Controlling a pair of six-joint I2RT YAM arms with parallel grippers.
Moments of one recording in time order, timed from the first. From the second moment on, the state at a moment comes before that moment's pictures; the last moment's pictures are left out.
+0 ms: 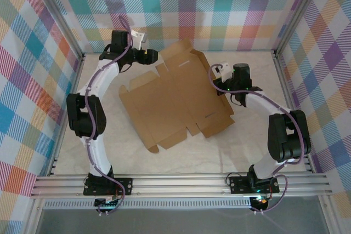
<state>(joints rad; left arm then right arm) -0.16 1.99 1.82 -0.46 0.53 0.00 0.21 1.61 1.02 -0.02 -0.33 -0.19</state>
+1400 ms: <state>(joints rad) -0.41 1.82 1.39 -0.27 0.30 0.45 0.20 1.60 1.02 -0.07 -0.30 -0.19</state>
